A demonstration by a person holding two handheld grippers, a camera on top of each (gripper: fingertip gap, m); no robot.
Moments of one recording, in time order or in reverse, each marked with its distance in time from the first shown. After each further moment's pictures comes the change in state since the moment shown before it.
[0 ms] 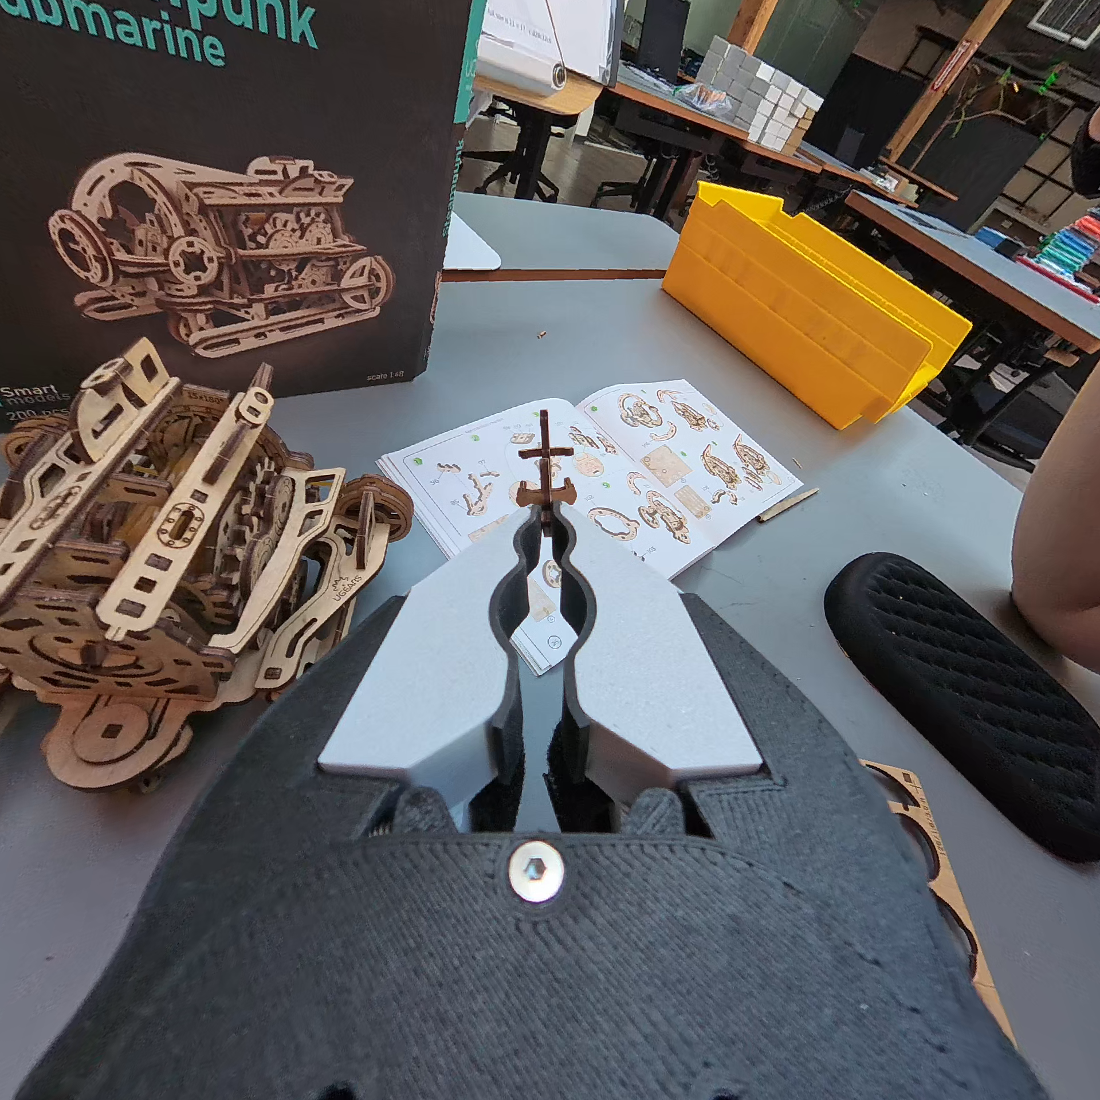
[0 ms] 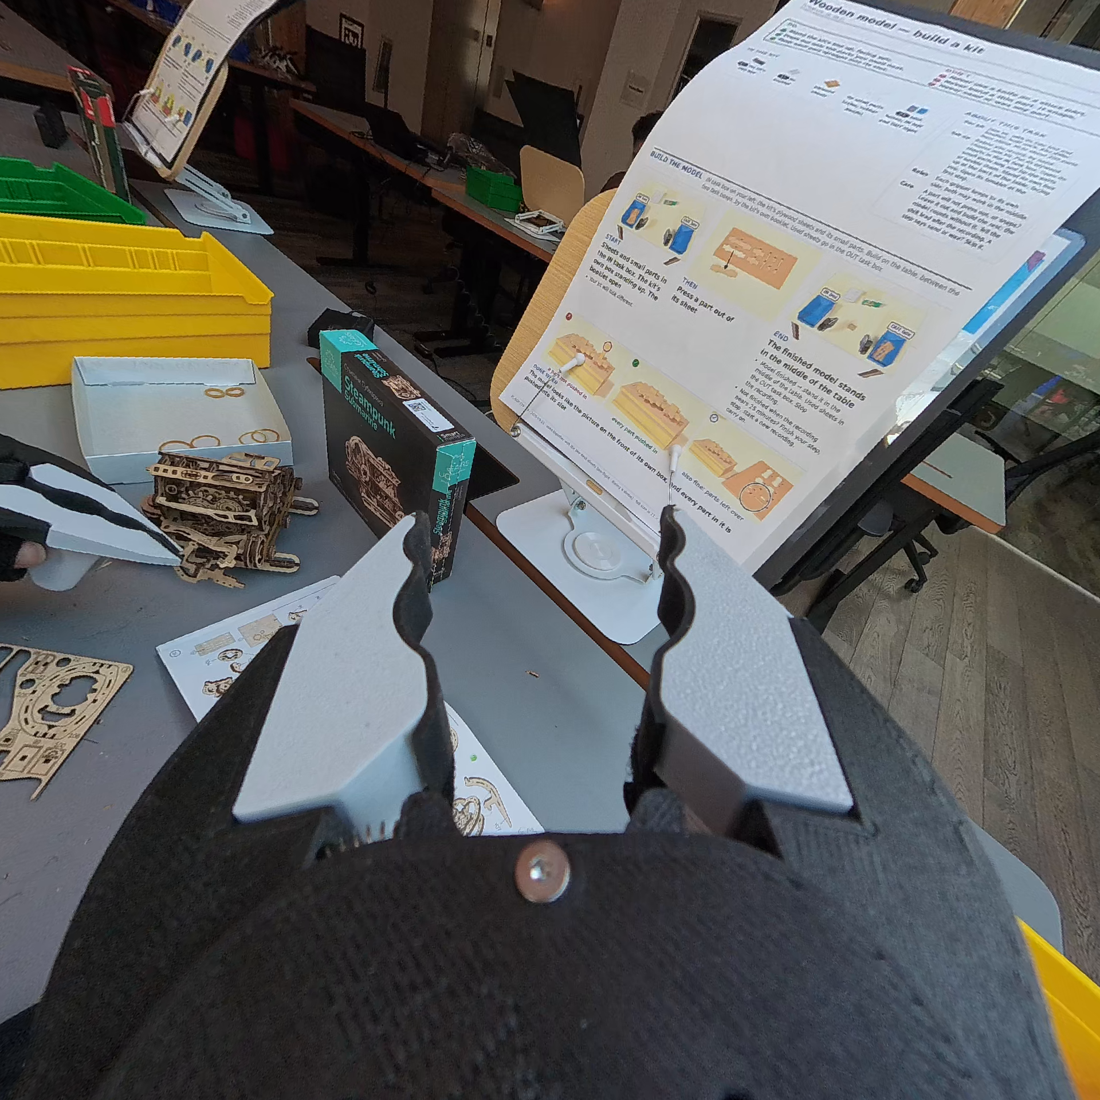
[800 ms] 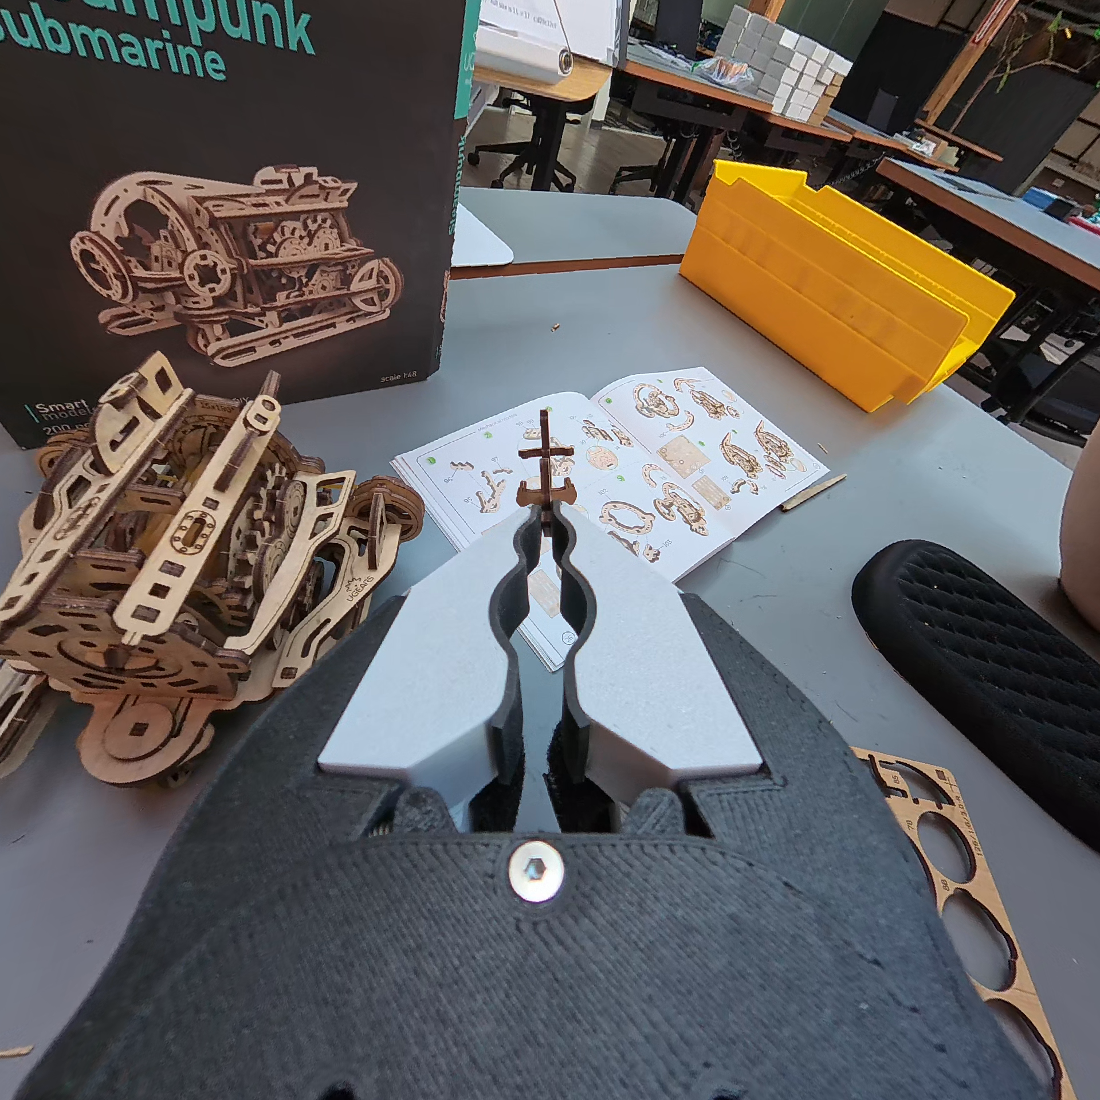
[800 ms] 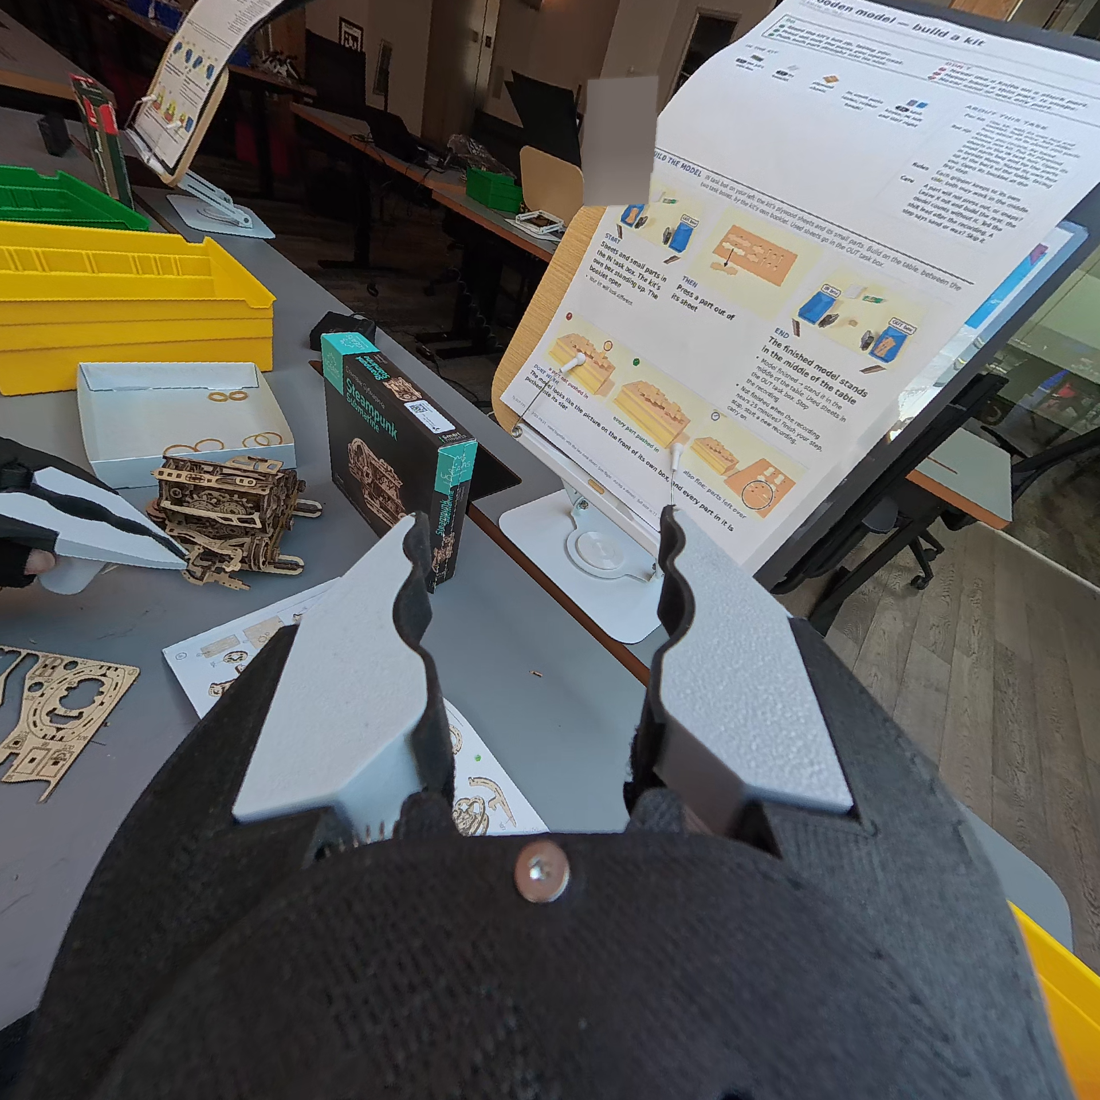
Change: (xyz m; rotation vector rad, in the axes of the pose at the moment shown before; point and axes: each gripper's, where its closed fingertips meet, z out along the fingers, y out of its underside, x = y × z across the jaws) left arm -0.003 0.002 0.001 -0.014 -0.035 0.050; right arm 0.000 0.000 0.000 0.000 -0.002 0.012
